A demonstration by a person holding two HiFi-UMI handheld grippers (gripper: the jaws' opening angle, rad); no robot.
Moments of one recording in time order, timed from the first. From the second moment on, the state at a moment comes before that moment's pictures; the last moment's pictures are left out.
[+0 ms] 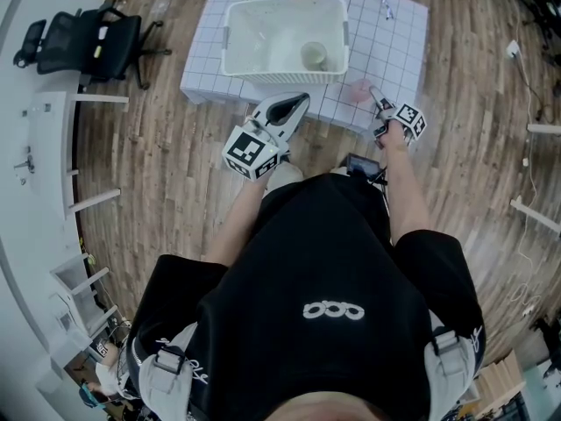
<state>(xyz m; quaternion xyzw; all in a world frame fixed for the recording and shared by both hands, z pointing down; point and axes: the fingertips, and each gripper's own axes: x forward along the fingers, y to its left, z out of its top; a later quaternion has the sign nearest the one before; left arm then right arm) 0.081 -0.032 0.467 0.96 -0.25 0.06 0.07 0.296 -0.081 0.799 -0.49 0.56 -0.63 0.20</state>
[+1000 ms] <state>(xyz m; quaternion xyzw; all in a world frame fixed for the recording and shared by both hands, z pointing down) 0.082 -0.050 0.461 0.97 -0.23 0.03 0.07 0.249 -0.043 0.543 -0.44 0.79 -0.40 0.14</state>
